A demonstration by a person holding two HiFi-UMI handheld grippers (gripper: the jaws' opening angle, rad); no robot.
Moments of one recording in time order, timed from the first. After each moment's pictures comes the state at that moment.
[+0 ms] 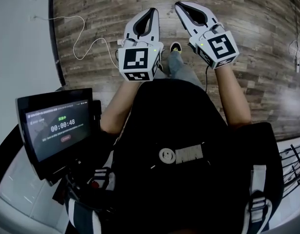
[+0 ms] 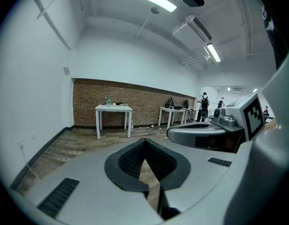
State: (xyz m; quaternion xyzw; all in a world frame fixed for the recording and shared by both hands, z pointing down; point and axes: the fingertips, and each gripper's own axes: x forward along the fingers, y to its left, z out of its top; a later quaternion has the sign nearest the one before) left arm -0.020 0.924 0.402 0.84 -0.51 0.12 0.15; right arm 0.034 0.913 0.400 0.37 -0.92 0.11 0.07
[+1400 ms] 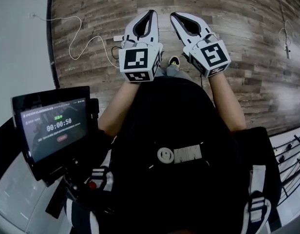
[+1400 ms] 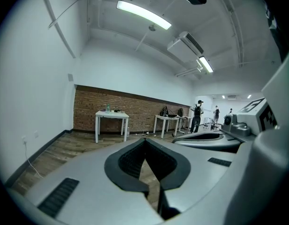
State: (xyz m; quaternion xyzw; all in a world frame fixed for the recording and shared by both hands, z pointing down) left arm -0.061 1.135 0.354 0.86 -0.50 0.06 0.12; right arm -0.016 1.150 0.359 0.41 -0.91 0.08 0.07
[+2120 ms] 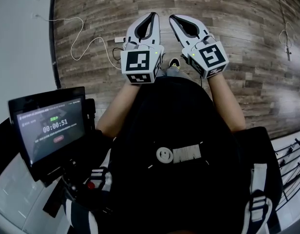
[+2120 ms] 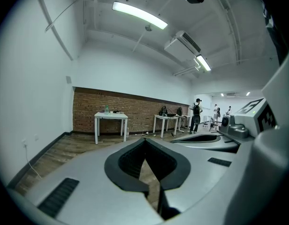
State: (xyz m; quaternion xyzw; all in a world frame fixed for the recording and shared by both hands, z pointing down) left arm -0.054 1.136 0.357 0.86 -0.49 0.07 0.11; right arm -0.016 1.149 0.368 0.41 -0.91 0.09 0.07
